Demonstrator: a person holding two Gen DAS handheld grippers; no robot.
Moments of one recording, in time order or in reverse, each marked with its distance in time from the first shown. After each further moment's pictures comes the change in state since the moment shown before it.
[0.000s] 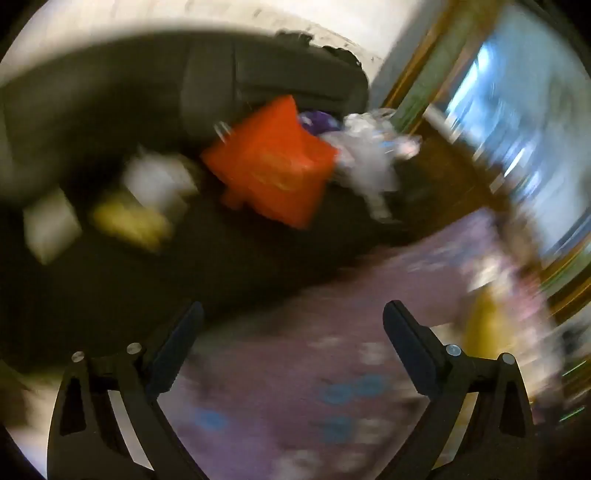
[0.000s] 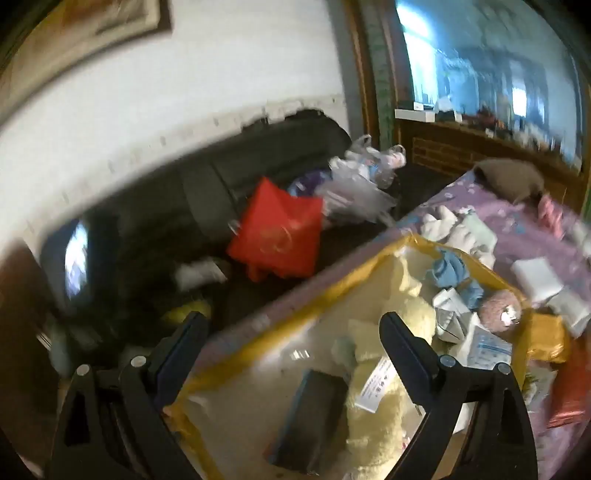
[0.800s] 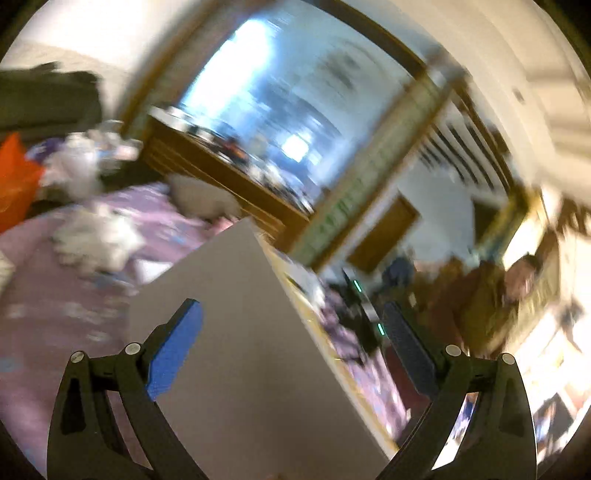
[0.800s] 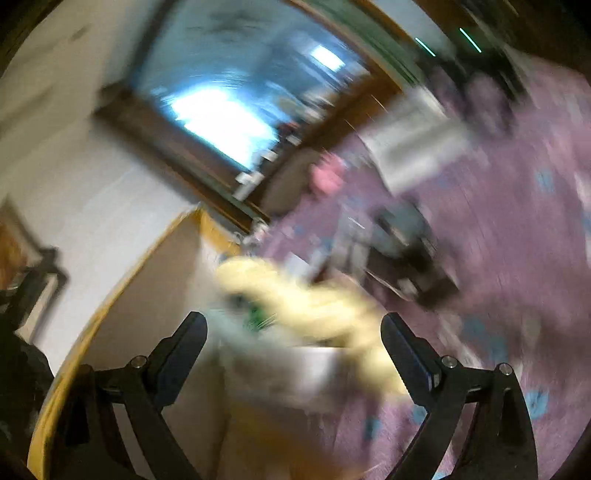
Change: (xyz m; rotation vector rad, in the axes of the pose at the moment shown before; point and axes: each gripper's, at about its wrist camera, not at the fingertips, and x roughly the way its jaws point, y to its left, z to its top) left arm -0.112 -0.354 -0.185 0.435 0.024 -0.772; right arm -0.206 -0.291 -0.144 0.995 -0.312 -0.023
